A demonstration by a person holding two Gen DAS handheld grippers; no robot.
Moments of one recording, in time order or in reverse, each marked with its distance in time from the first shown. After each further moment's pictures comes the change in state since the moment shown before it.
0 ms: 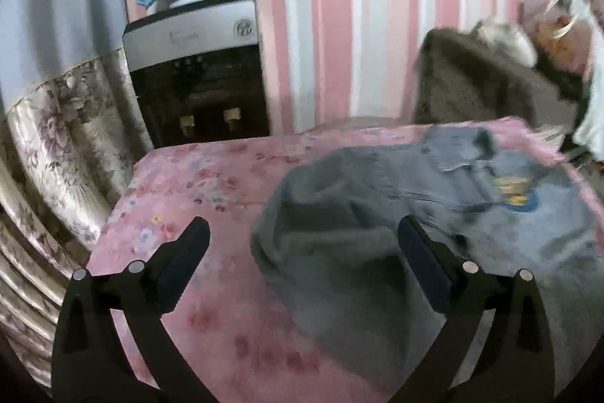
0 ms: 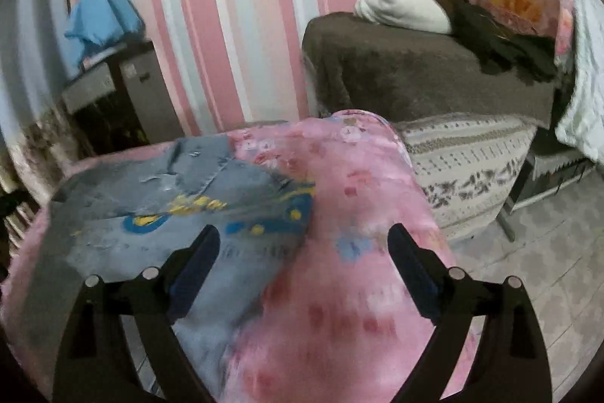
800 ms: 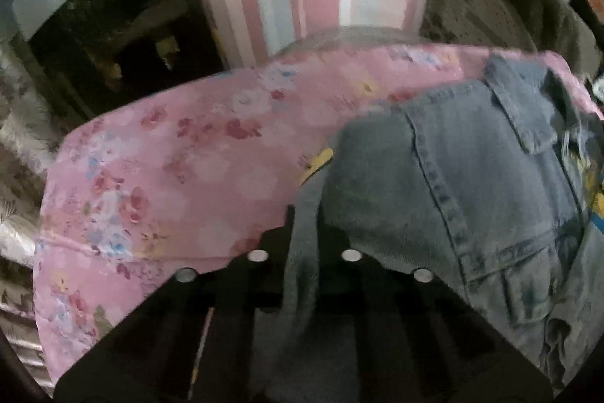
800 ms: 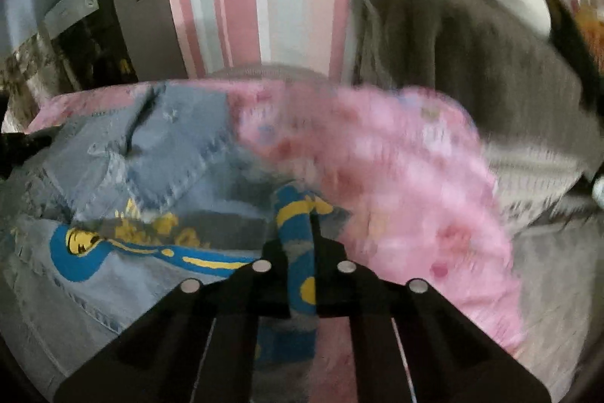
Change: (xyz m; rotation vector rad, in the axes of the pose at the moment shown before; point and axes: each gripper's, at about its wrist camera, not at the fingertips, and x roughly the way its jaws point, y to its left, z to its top) left arm 0.200 -0.024 0.038 0.070 0.327 -0.063; right arm 0.132 0.062 0.061 -0.228 0.114 -0.016
